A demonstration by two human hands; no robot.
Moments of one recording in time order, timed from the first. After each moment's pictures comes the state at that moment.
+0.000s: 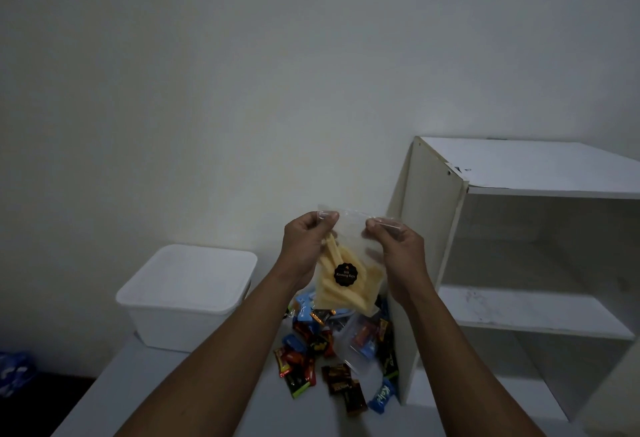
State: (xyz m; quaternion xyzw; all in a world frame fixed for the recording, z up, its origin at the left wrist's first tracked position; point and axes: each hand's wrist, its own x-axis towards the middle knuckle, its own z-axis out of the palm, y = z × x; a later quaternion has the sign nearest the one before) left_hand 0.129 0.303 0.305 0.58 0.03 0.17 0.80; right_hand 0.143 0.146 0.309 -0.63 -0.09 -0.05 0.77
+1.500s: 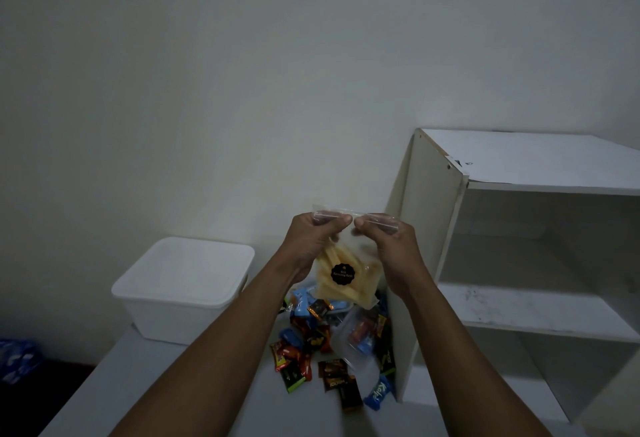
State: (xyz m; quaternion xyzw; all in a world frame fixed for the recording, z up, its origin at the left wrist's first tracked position) left_hand 0.133 0.293 0.308 0.65 -0.01 0.12 0.75; right_hand 0.157 0.136 0.310 -0.68 -0.16 -0.03 0.72
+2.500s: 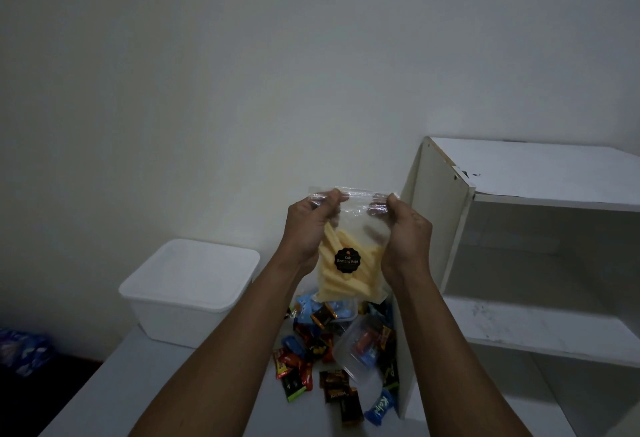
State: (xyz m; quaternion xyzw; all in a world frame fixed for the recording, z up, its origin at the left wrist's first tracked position) left_hand 0.140 0.284 0.338 0.58 0.00 0.23 0.78; right_hand 0.164 0.155 0.345 -0.52 -0.04 -0.06 0.85
